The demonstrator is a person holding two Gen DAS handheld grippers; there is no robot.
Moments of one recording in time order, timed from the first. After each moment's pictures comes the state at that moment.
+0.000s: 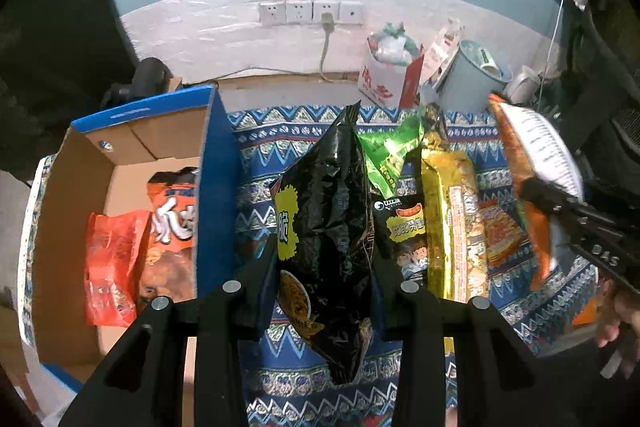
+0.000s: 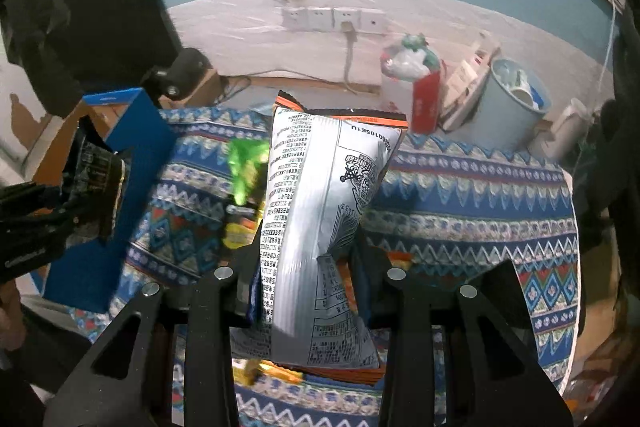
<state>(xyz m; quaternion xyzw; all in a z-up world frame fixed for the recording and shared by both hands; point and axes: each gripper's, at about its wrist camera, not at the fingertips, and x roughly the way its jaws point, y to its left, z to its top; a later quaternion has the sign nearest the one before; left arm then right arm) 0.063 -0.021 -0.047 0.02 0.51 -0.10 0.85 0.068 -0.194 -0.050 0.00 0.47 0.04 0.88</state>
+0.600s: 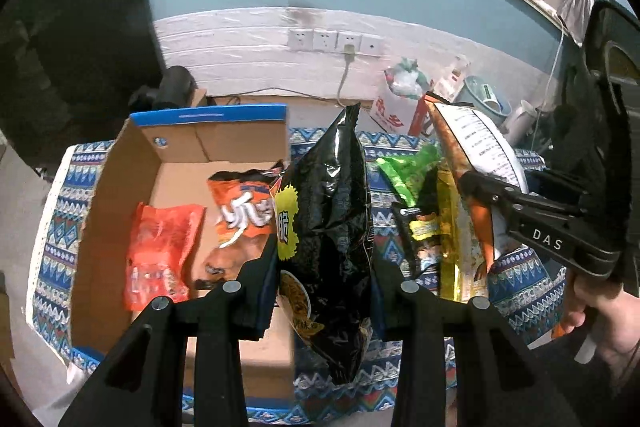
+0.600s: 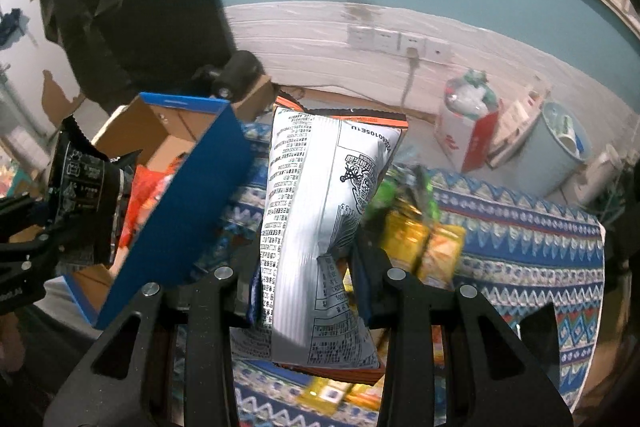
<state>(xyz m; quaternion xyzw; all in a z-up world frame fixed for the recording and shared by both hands) 0.028 0.052 -0.009 -0.01 0.47 -0.08 0.88 0.089 -0.103 -0.032 -0.02 0.45 0.11 0.88</state>
